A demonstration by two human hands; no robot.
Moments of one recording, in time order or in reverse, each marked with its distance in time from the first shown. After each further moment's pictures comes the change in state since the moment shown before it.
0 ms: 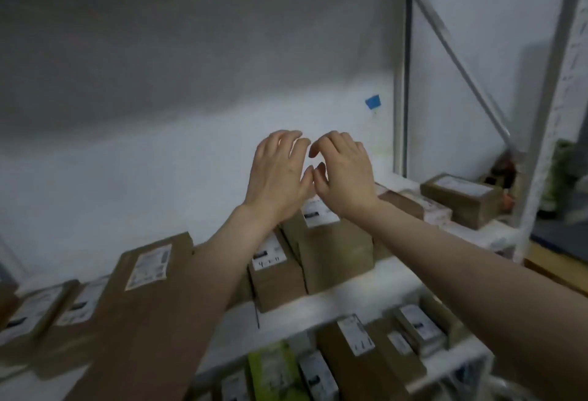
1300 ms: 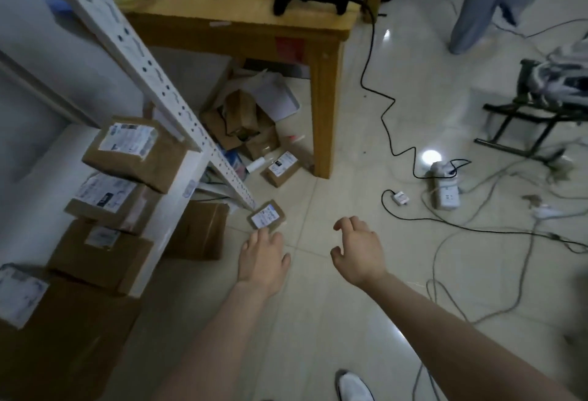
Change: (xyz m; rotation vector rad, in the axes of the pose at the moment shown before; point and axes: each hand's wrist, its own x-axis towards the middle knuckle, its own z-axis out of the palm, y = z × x) left_hand -0.383 0.553 0.406 -0.333 -1.328 0.478; right_hand -0.754 0.250 -0.195 -0.399 -0.746 1.515
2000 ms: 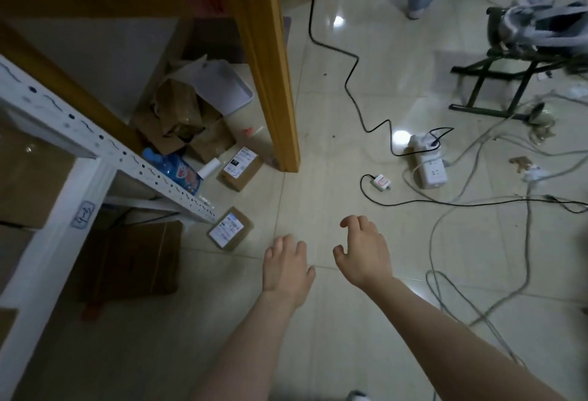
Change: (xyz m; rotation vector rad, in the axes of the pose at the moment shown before) left_hand 0.137 0.089 0.146 0.073 -0.023 0.220; right_hand 0.069 0.123 0.101 0.081 0.097 0.271
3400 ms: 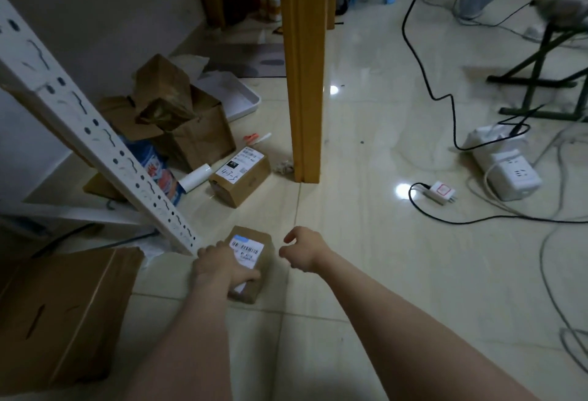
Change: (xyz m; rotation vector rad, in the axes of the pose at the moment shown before) left_hand 0.245 -0.234 0.229 -0.179 0.032 -0.438; right_hand 0.198 -0.044 0.304 0.344 -0.297 0.034
